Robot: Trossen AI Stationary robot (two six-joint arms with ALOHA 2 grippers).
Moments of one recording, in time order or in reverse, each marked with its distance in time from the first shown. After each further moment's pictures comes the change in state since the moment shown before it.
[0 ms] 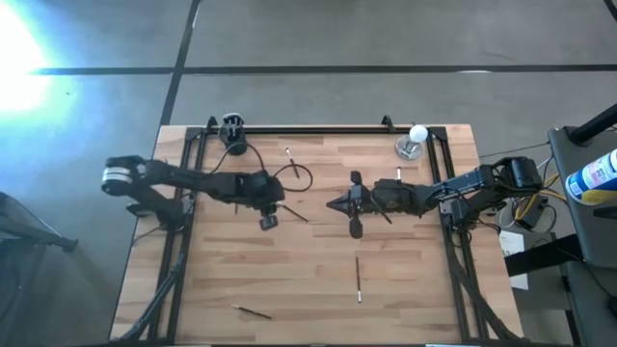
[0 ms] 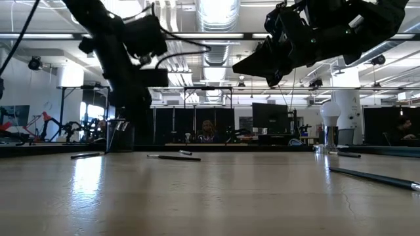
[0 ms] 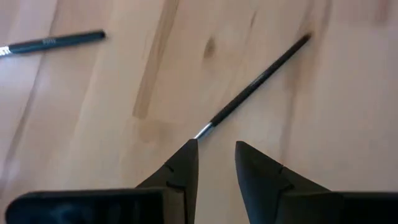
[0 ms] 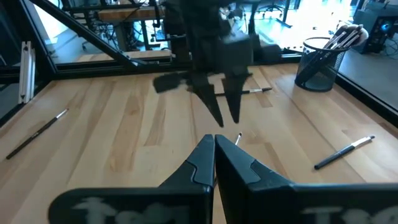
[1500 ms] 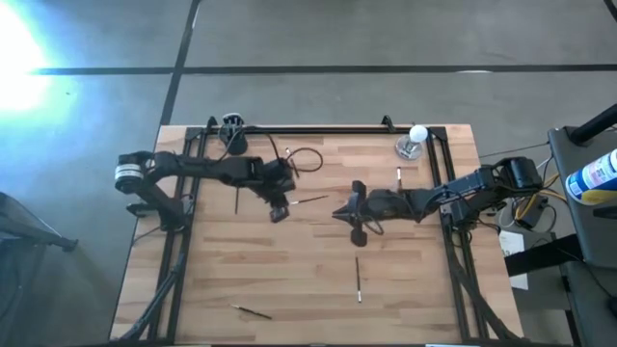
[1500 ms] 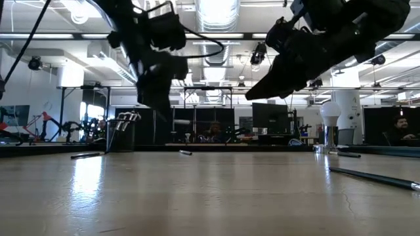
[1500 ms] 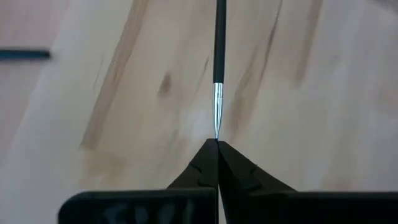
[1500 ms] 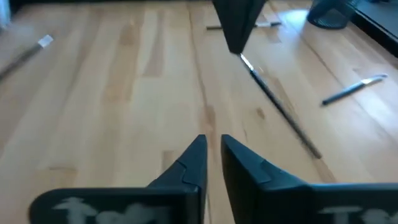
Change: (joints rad) left arm 0.097 0.094 0.219 -0.134 0.316 -0.111; right arm 0.065 0.002 0.018 -0.262 0.070 0.011
